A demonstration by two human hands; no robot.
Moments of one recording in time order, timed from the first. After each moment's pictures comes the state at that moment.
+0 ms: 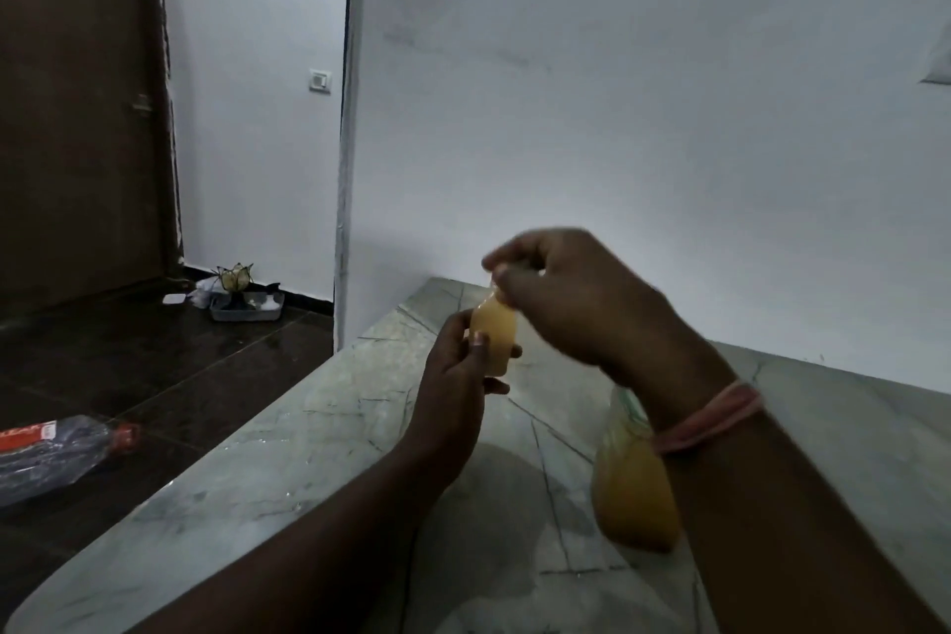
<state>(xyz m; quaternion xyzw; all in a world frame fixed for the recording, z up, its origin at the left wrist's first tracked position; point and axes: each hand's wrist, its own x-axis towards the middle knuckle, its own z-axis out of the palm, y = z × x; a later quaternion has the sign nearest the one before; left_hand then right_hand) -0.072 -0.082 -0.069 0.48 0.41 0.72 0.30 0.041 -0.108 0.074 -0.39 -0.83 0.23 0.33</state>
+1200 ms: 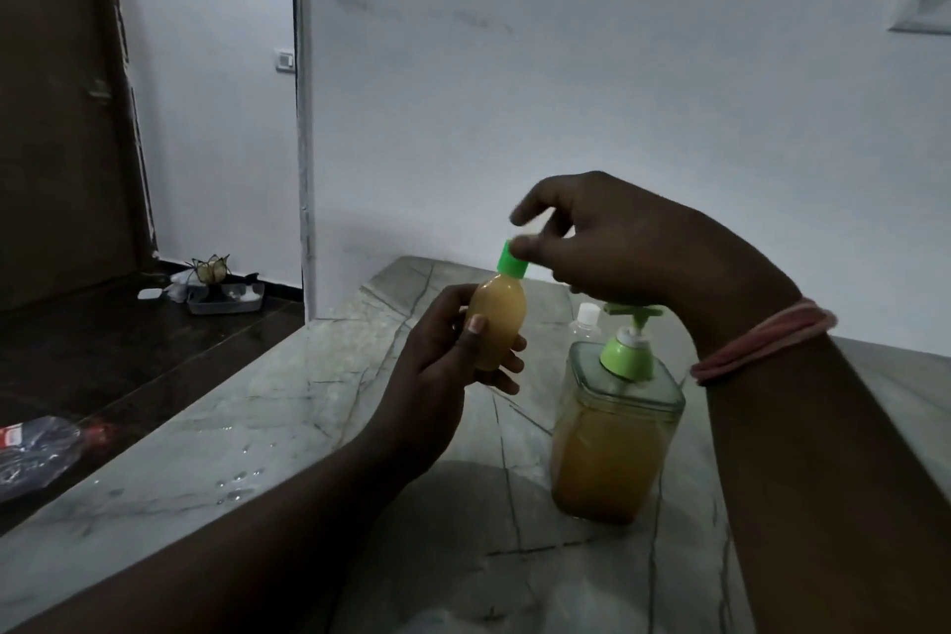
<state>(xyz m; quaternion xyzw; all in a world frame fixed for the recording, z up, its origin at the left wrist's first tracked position) -0.047 -0.087 -0.070 0.57 0.29 0.69 0.34 0.102 -0.073 0.094 -0.43 -0.87 0.07 0.24</state>
